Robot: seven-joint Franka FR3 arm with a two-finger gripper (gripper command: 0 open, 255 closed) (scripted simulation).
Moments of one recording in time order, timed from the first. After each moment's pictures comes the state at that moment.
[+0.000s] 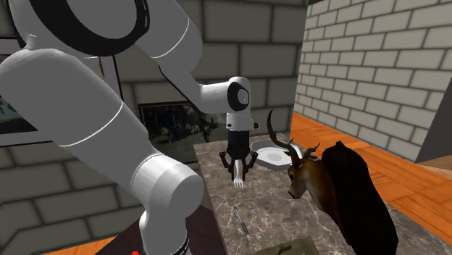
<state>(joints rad) -0.10 -0.50 -0.03 -2.74 -0.24 1.92 -0.50</state>
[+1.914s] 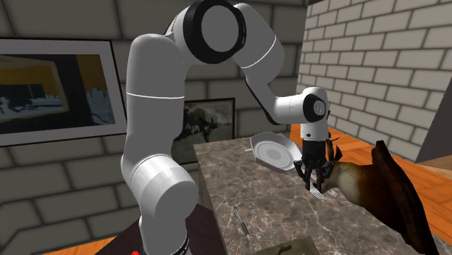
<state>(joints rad) -0.30 0.15 -0.25 -2.16 -0.34 2.09 -0.85</state>
